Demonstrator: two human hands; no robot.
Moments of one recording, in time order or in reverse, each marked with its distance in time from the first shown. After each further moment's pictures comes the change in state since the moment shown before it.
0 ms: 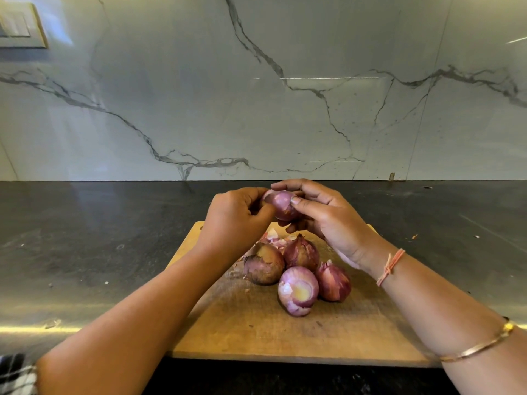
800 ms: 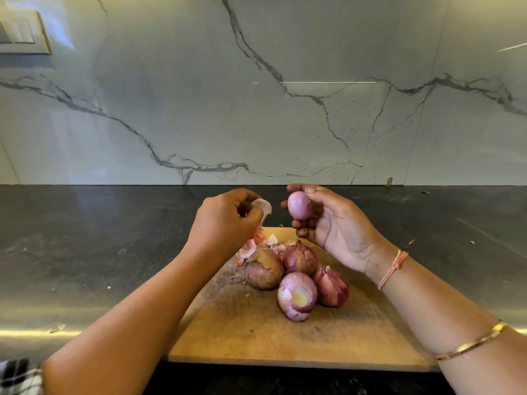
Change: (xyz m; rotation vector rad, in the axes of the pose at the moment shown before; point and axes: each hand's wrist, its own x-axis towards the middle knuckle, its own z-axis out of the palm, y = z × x) left_hand 0.007 -0.006 -0.012 0.130 -0.015 -0.116; right_hand 0.003 -0.003 -0.010 0.389 0.072 0.197
